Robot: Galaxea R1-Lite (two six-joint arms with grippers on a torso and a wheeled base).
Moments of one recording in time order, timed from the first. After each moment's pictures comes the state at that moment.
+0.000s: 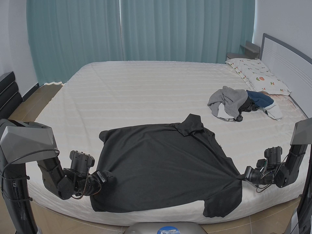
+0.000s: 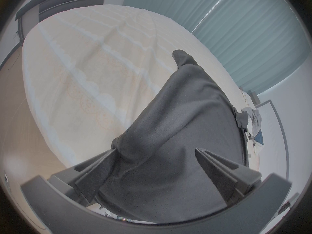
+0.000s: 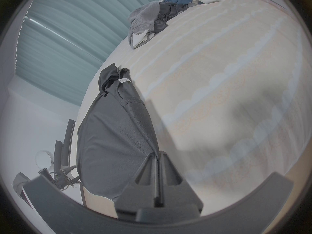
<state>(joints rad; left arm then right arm) -0.26 2.22 -0.49 -0.85 0.02 -0.88 -0.05 2.25 -0.40 -1.01 0.35 0.54</state>
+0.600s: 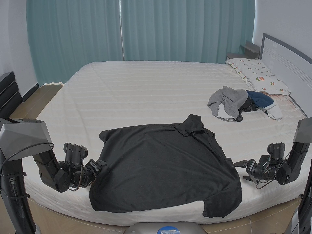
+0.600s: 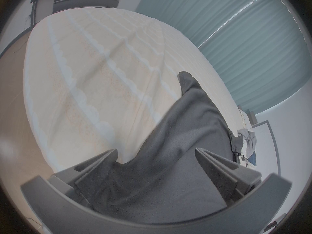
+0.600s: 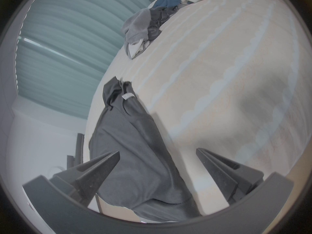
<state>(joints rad) -0.19 2.21 -0.56 -0.86 0.02 -0.95 -0.08 2.22 -0.43 -1.03 0.40 0.69</state>
